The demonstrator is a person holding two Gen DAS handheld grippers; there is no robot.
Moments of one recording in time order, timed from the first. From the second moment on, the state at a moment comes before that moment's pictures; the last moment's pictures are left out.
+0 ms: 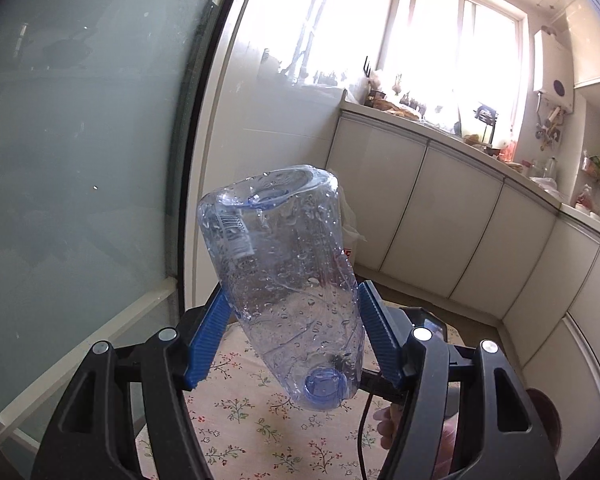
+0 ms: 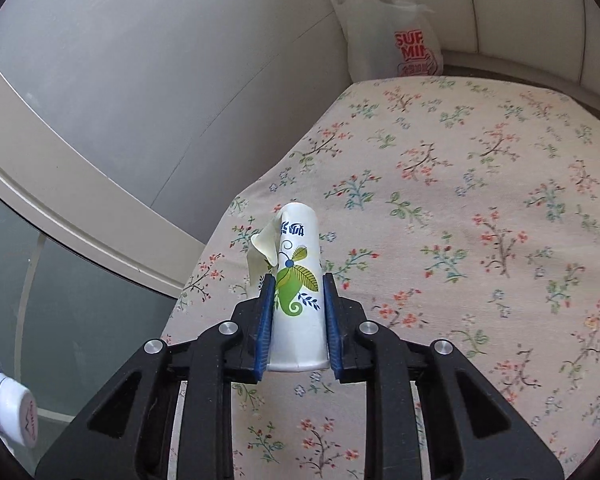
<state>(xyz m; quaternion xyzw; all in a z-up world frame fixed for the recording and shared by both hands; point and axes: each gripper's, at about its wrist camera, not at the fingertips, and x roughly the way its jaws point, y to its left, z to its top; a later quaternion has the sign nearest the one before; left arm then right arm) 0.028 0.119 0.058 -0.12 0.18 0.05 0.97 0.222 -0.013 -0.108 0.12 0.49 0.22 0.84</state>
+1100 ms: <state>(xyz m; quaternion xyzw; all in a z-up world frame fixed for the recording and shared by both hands) 0.072 -0.087 0.005 -0.05 0.26 -0.14 0.95 0.031 -0.472 -0.032 0.14 0.29 -0.35 0.88</state>
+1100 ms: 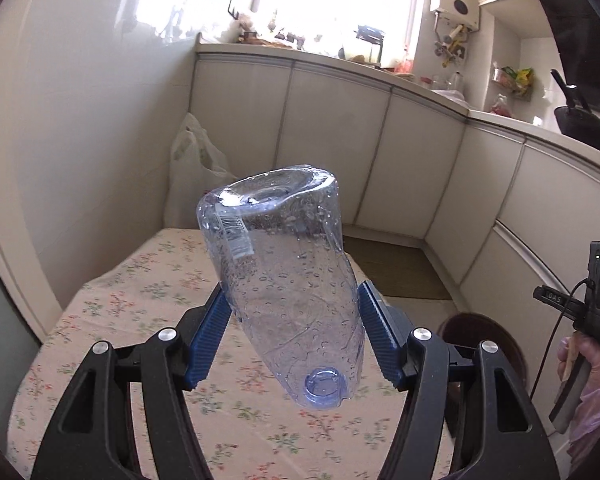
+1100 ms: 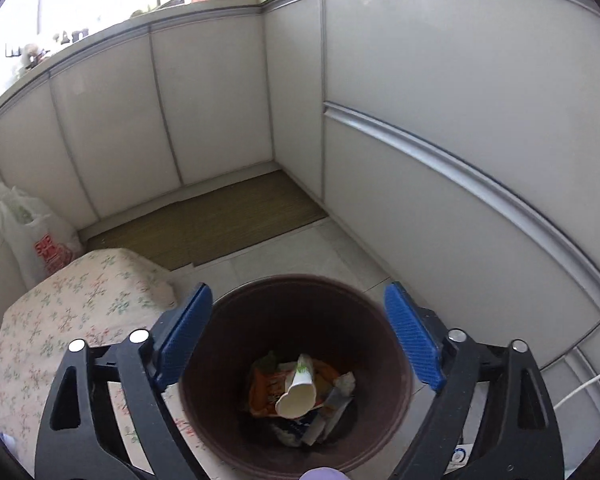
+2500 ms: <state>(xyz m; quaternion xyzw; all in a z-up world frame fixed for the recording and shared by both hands) 0.009 -0.245 0.045 0.09 0.21 -0.19 0.96 -0.085 -0.426 0.008 0.13 0.23 -0.29 0.92</state>
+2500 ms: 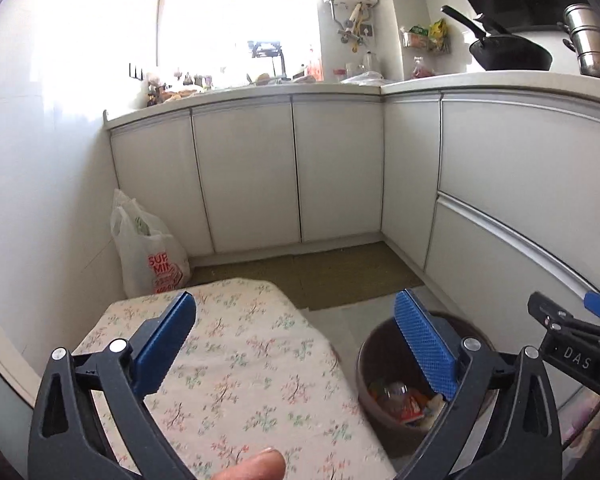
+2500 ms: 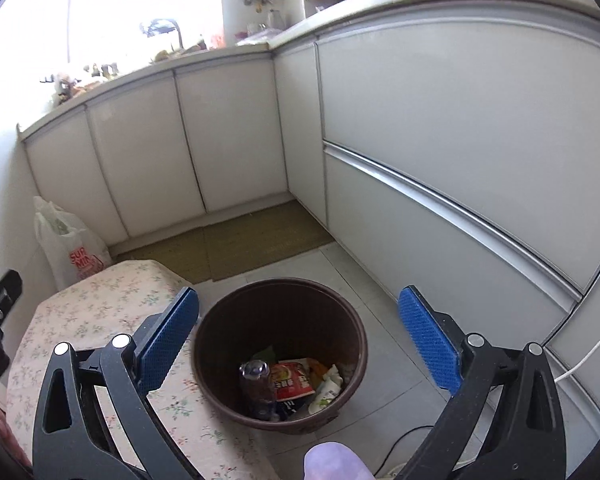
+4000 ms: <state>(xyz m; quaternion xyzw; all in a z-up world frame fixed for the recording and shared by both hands) -0.040 -0.135 0.009 0.05 0.28 -0.16 0.94 -0.137 -0.296 -0.008 0.07 0.17 -0.24 0.95</state>
